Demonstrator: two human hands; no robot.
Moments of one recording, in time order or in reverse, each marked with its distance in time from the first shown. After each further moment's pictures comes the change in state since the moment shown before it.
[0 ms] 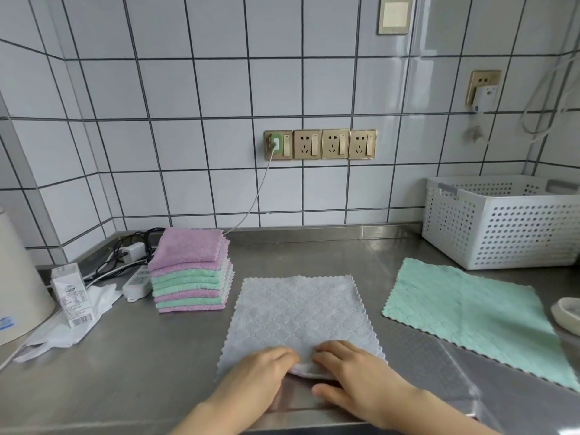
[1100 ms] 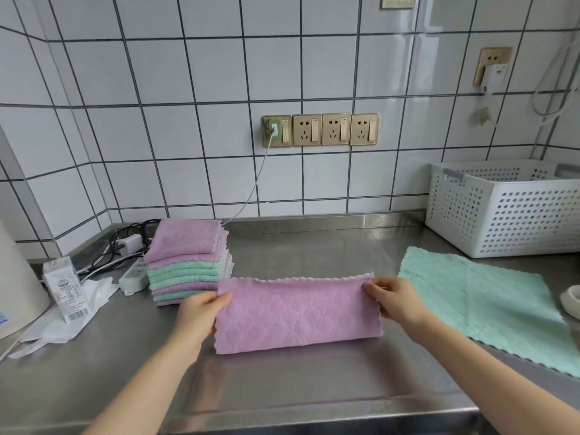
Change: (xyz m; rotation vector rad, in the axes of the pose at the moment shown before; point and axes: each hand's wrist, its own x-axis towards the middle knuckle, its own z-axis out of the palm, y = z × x) left_hand 0.013 -0.091 -0.039 -0.974 0.410 -0.915; right_hand 0.038 0.082 -0.036 0.909 0.296 0.858
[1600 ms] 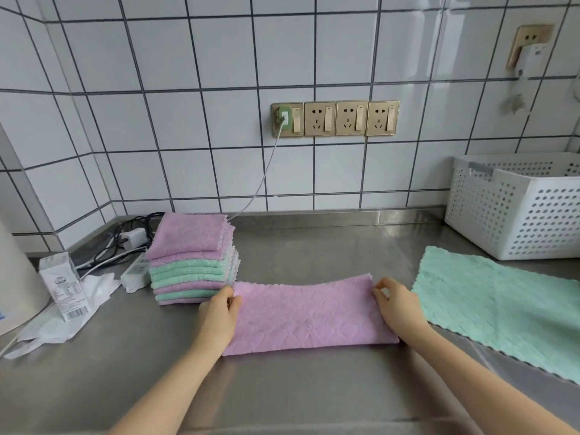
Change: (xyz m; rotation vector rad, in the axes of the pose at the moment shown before) left_hand 0.023 -0.016 0.030 0.605 0.194 0.299; right_hand 0.038 0.023 0.033 -0.474 0.170 -0.053
